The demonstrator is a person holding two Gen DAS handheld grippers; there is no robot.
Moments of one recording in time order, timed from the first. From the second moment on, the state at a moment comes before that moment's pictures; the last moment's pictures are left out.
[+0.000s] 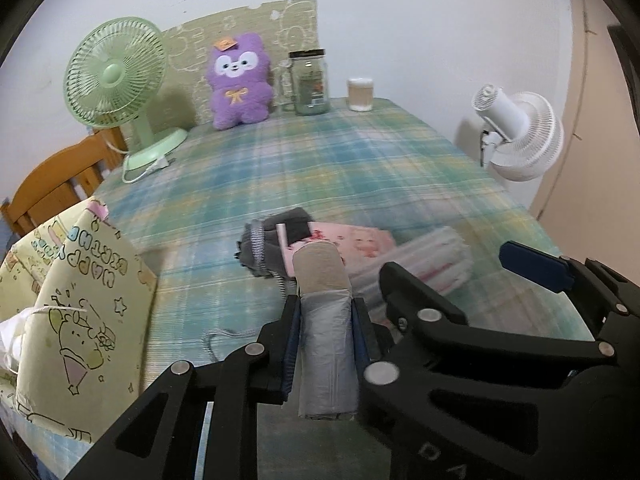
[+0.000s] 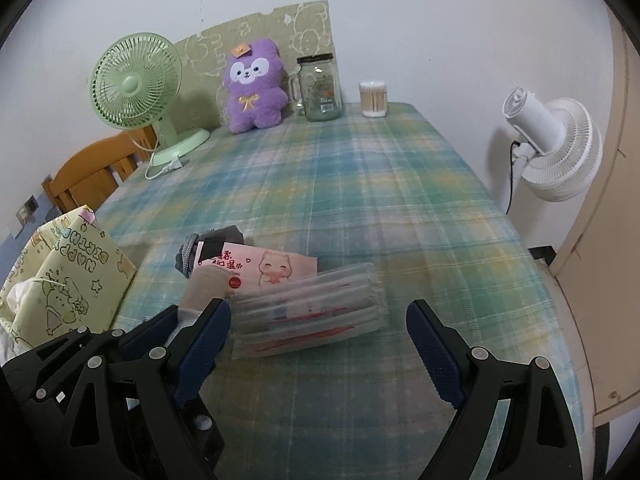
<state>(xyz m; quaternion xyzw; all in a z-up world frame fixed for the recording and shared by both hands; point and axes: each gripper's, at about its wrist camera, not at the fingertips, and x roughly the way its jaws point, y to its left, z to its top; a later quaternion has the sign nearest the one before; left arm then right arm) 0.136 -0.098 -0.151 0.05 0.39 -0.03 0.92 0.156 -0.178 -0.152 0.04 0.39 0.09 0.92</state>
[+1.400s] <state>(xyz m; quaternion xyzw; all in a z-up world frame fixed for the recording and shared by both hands) 0.128 -0.097 -0.161 0.06 0.40 -0.02 0.91 0.157 -0.173 -0.168 0.03 0.41 0.07 0.91</state>
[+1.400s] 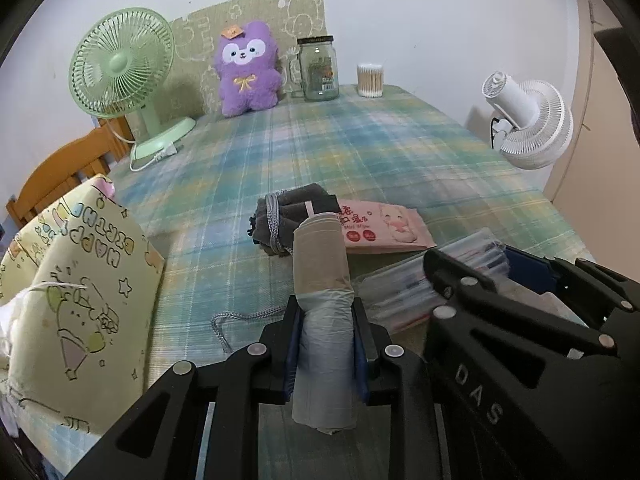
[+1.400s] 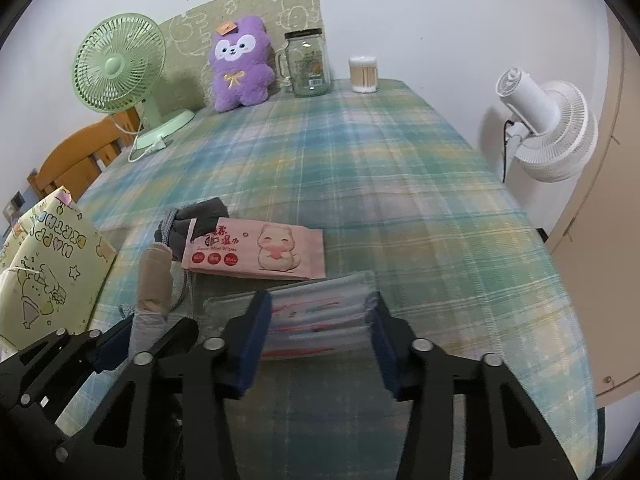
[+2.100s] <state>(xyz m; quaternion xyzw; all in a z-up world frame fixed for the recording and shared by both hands) 0.086 -0.110 -0.162 0.07 0.41 -0.06 0.91 0.103 -0.180 -0.161 0.01 0.42 0.05 0.91</state>
